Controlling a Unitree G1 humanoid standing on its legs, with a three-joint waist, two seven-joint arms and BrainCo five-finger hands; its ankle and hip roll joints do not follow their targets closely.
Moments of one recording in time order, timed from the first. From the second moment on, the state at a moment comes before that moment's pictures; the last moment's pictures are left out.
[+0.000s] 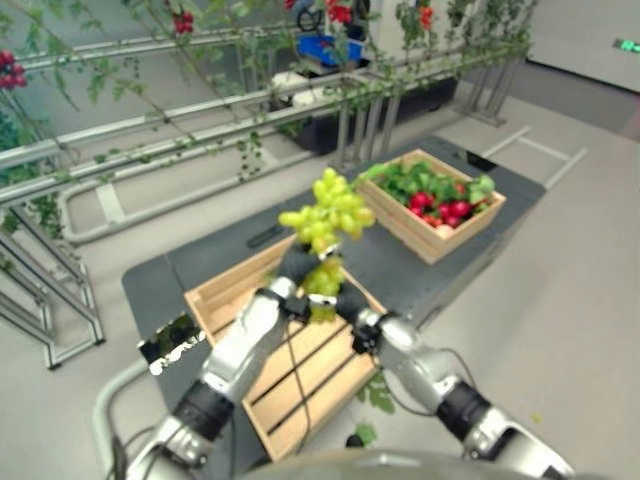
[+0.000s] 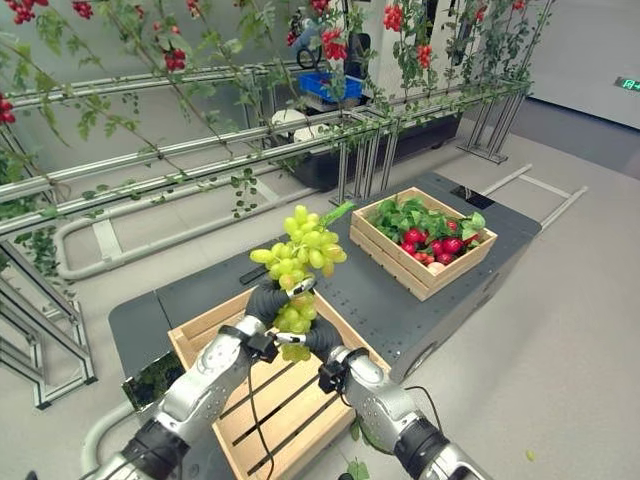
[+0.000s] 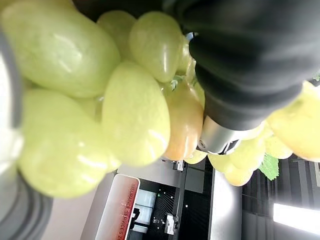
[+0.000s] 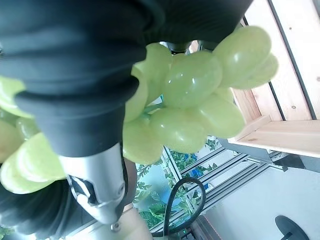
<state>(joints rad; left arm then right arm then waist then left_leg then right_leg) -0.19 0.31 -0.45 0.03 -0.57 -0.03 0.04 -0.26 -0.17 0.62 0.37 0.74 -0.02 0.16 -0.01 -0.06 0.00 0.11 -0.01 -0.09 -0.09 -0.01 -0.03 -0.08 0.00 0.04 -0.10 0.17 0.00</state>
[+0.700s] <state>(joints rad) -0.19 0.31 -0.45 0.03 -0.58 -0.03 0.04 -0.26 -0.17 0.62 0.37 0.72 -0.02 0.15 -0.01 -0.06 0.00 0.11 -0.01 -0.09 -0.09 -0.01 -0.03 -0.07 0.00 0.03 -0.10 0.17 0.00</state>
